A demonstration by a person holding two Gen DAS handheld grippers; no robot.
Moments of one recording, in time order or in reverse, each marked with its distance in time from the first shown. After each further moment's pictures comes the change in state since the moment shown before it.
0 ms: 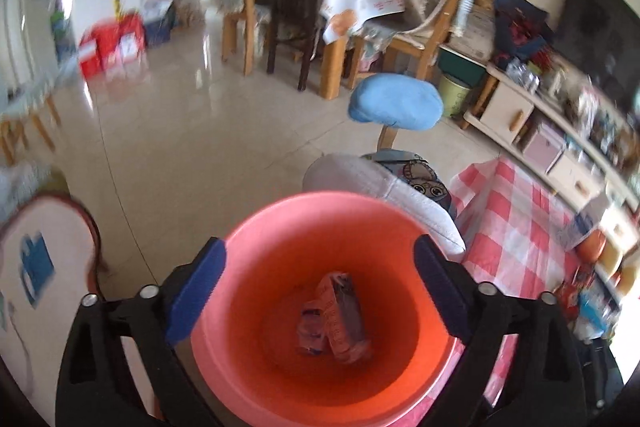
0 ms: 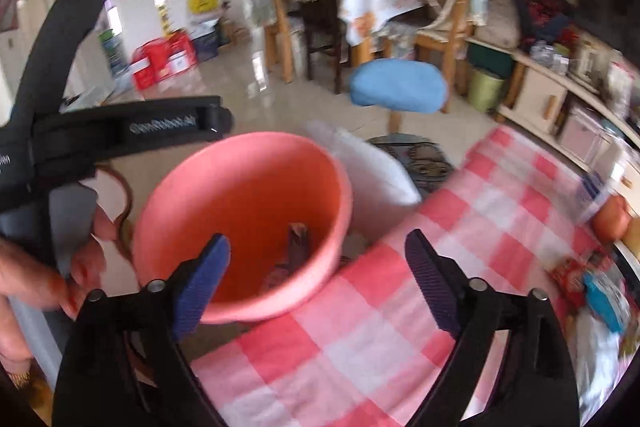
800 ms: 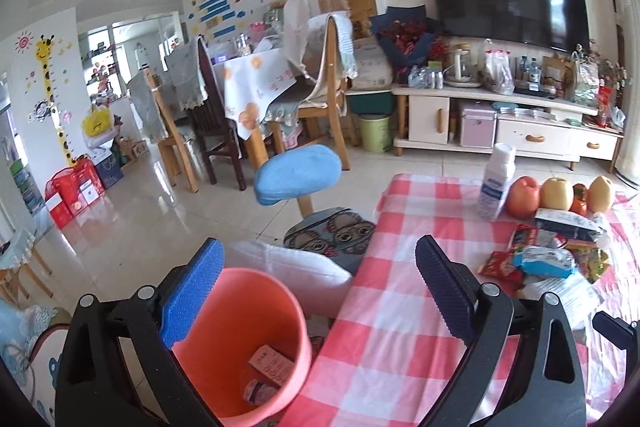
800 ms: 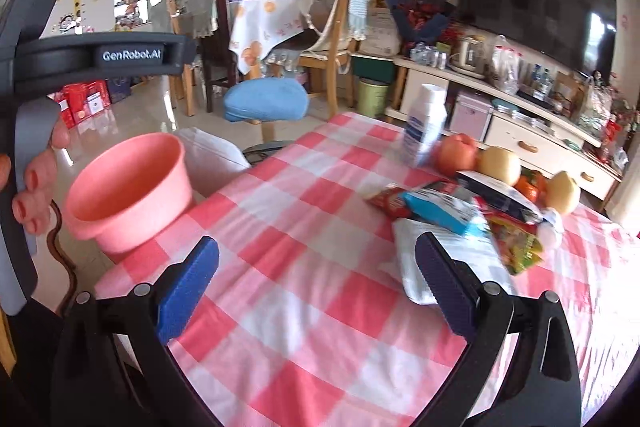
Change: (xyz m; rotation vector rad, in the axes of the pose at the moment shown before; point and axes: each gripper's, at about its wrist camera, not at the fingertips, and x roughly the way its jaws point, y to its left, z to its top) left arm -0.104 -0.159 -0.033 0.361 -0.286 -0.107; right arm -0.121 -0.114 -0.098 0.138 -0.120 -0.321
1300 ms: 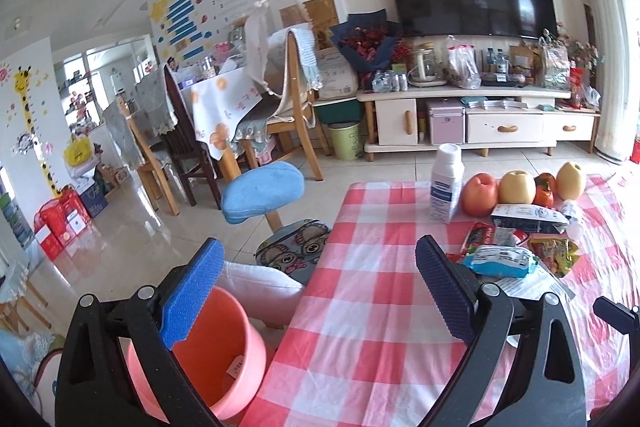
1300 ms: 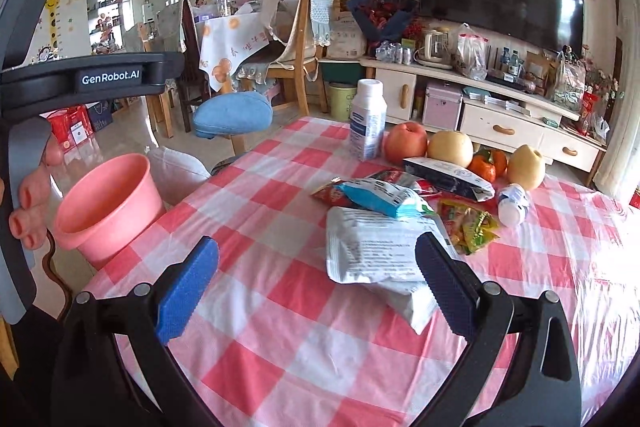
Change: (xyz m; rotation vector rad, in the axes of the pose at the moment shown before) left arm -0.023 -0.065 0.005 0.099 -0.035 -0.057; right arm -0.024 -0.058 -0.016 0.092 -0.029 -0.031
